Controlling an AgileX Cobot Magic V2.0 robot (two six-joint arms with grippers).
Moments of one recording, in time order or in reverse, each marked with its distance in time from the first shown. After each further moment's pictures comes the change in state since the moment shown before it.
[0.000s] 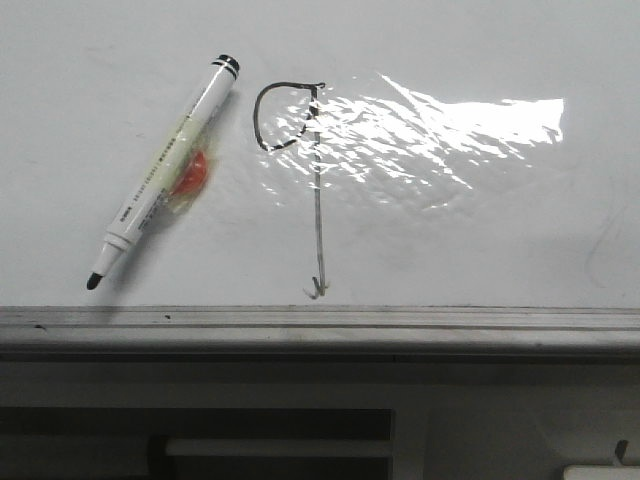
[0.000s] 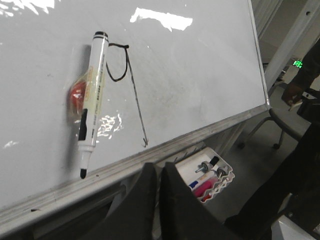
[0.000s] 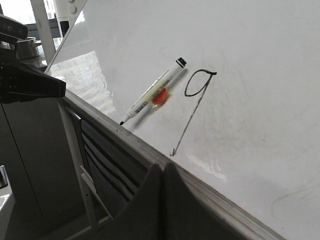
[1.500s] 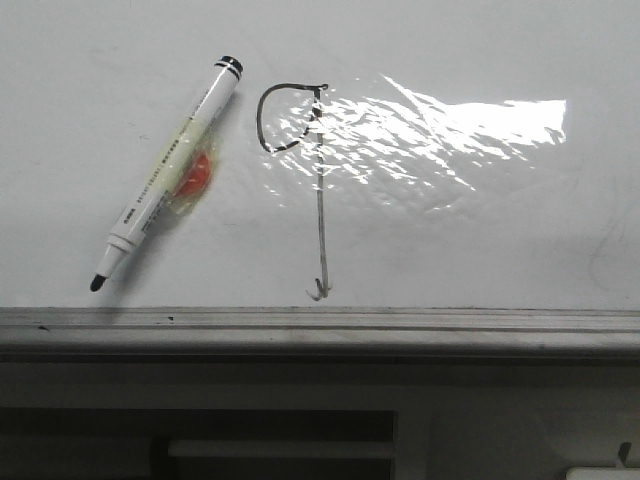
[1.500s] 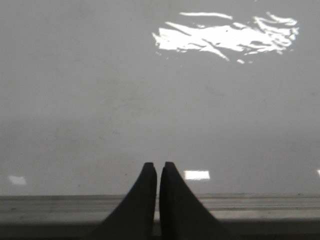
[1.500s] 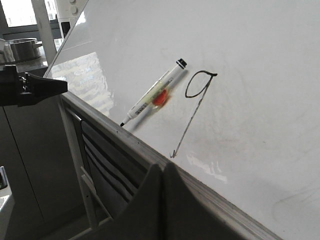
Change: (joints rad) left arm 0.850 -0.392 0.116 0.118 0.318 0.215; right arm 0.000 -0.002 0.002 0.000 -0.002 0.000
